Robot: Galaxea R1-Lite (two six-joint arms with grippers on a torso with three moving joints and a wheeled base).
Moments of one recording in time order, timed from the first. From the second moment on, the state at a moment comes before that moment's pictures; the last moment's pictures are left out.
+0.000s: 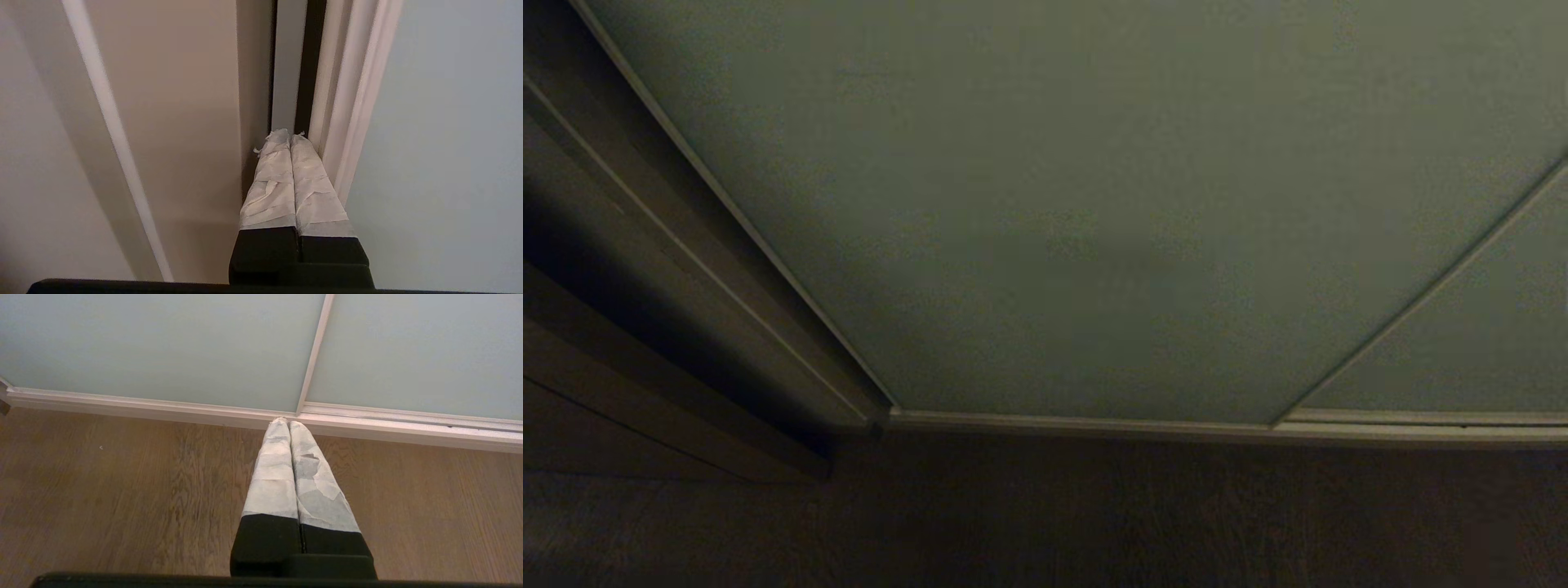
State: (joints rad) left arm 0.23 1.47 -1.43 -0.57 -0.12 -0.12; right arm 0.00 0.00 0.00 0.00 0.00 0.00
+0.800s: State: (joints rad) left arm 0.14 1.40 -1.44 -0.48 -0.12 -0.11; right arm 0.00 0.00 0.00 0.00 0.00 0.00
